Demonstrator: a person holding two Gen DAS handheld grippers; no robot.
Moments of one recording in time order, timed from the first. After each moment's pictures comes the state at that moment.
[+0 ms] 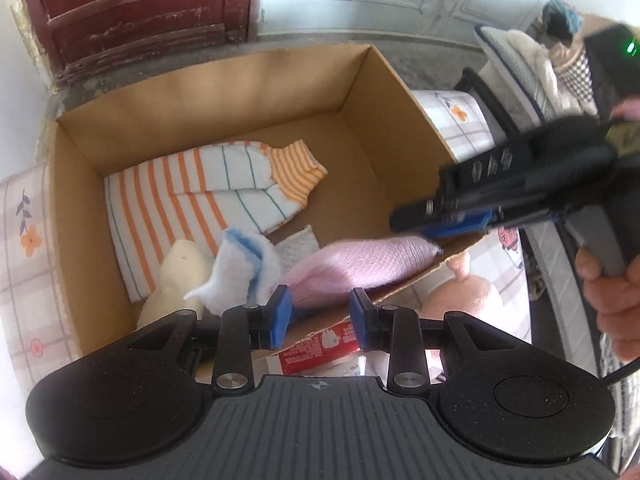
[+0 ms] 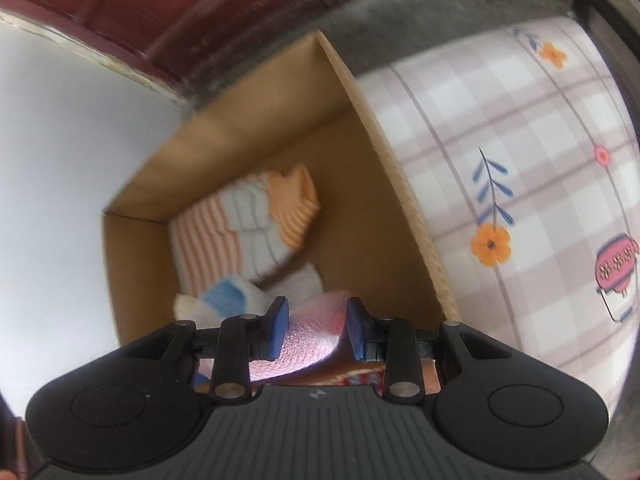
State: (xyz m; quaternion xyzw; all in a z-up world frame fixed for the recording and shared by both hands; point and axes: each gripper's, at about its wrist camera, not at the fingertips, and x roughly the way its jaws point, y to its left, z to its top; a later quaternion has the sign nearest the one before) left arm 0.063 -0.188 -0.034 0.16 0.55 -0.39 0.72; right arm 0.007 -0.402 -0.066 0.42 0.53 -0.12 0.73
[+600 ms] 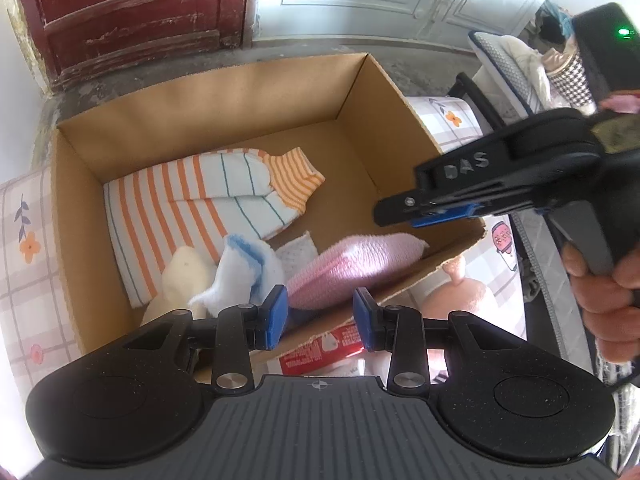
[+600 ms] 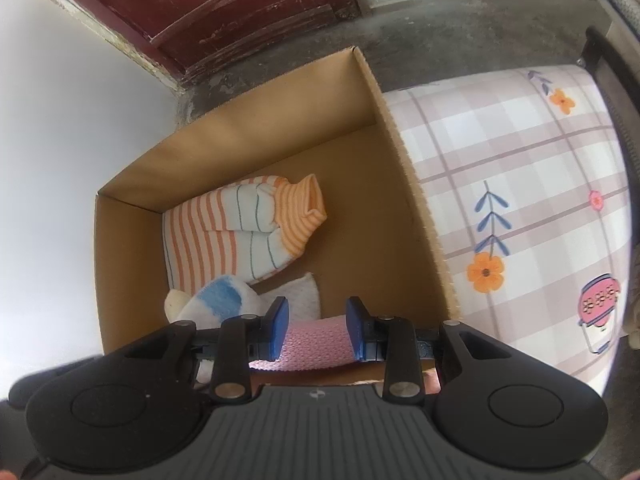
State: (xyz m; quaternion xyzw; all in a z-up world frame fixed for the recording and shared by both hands) left arm 0.063 -0.189 -0.036 0.16 0.54 -0.40 0.72; right arm 0.022 -0.386 -0.053 0.35 0.54 -0.13 0.76
